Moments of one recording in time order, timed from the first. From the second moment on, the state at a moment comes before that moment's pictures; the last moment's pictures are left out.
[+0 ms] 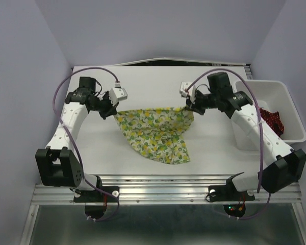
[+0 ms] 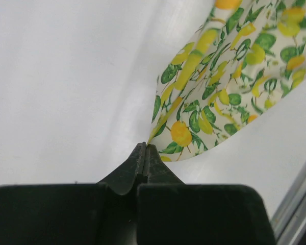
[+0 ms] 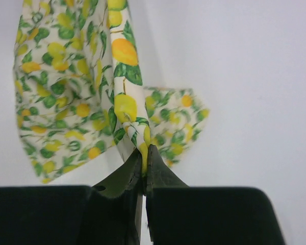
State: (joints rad) left arm -0.07 1.43 1.20 -0.93 0.64 0.99; right arm 0.43 1.32 1.27 -0.77 -0.52 -0.83
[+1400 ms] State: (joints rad) left arm -0.07 1.02 1.60 -0.64 0.41 0.42; right arm 0.35 1.17 1.48 -0.35 -0.62 -0.33
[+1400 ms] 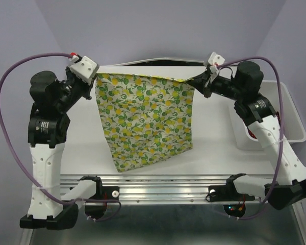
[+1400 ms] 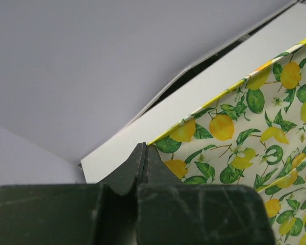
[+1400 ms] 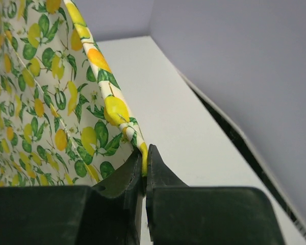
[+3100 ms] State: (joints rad) left arm -0.12 1.71 1.38 -0.35 0.33 0.57; right arm 0.15 1.99 1.52 -0.18 -0.83 -0.35
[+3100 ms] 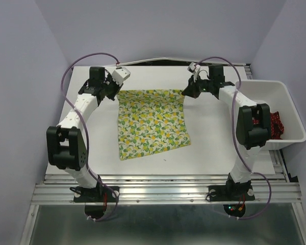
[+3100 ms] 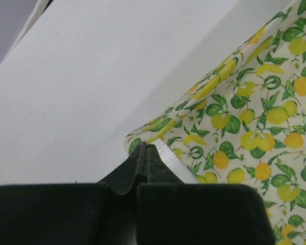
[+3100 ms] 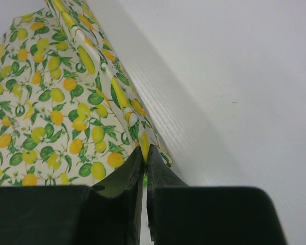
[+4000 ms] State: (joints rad) left arm -0.20 1.19 0.83 -0.54 0.39 0.69; right arm 0.15 1.75 1.20 -0.49 -0.92 -0.74
